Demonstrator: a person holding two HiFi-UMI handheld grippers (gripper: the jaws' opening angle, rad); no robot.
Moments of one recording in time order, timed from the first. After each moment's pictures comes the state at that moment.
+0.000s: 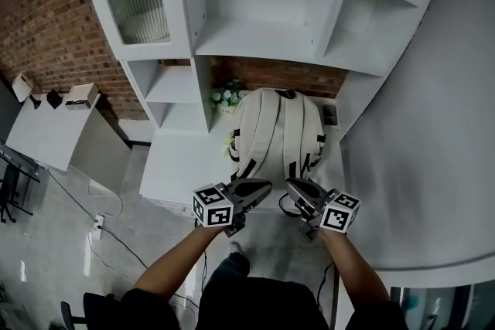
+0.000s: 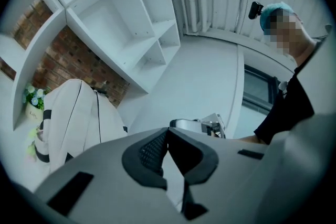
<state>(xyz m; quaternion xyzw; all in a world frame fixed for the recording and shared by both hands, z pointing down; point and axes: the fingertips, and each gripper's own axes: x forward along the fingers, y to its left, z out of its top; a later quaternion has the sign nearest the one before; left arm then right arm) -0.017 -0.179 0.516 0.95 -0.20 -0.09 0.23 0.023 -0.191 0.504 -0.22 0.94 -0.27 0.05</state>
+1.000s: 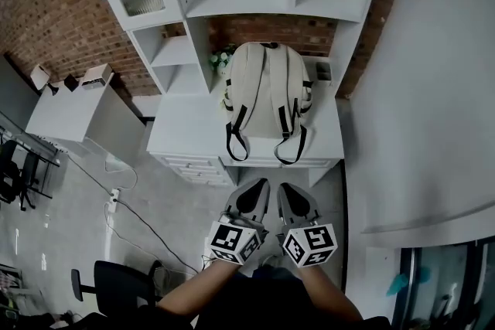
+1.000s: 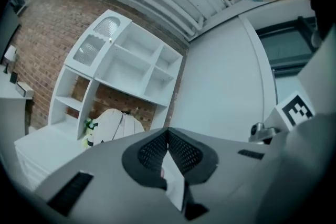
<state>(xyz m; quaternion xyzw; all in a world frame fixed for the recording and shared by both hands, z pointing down) 0.053 0.027 0.493 0.85 -0.52 -0.08 0.11 0.102 0.028 0.514 -0.45 0.88 -0.15 0.00</state>
